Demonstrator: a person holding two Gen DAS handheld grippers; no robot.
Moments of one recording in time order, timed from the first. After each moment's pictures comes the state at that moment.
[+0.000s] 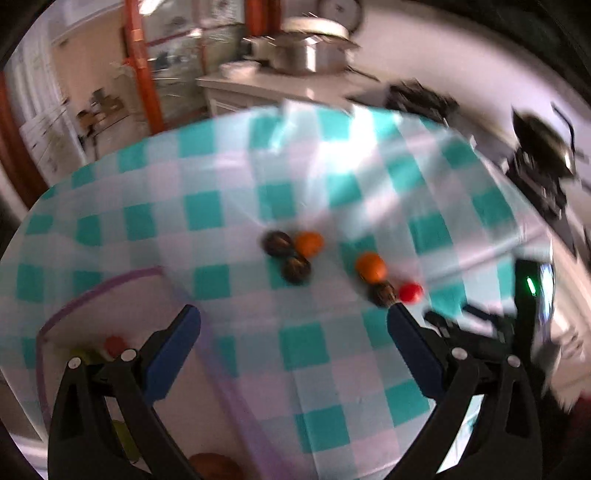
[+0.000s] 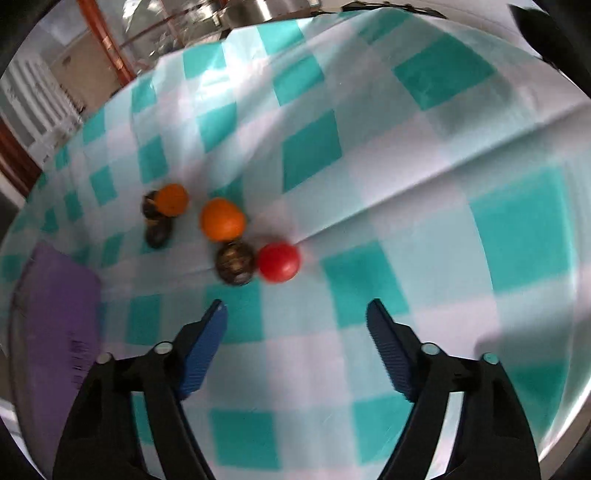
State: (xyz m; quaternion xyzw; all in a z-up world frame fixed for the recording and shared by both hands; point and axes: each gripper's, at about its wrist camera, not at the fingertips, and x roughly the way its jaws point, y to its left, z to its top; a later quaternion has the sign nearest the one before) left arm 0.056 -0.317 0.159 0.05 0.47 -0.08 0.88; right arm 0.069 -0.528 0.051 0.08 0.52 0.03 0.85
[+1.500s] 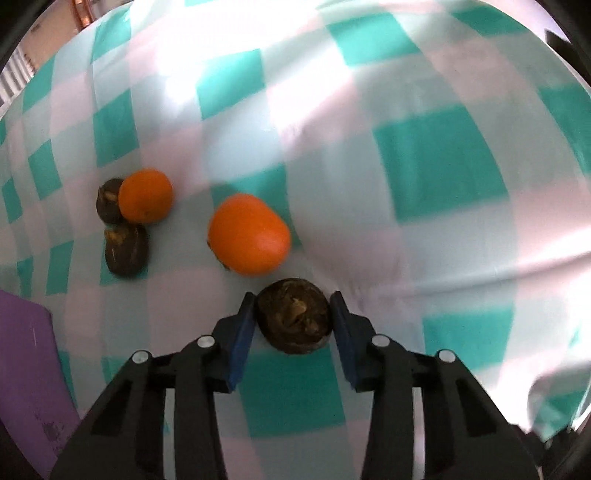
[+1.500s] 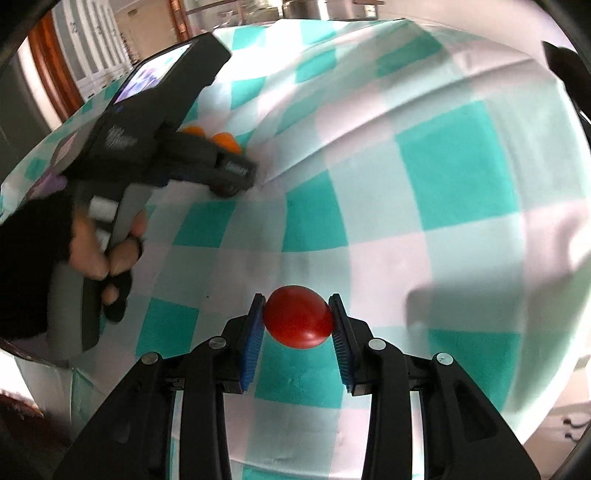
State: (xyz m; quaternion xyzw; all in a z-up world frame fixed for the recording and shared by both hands) left arm 0.142 -0.448 0.003 0.05 0.57 -0.06 0.82; right arm -0.002 -0.572 0.040 0.03 0.50 0.10 0.86
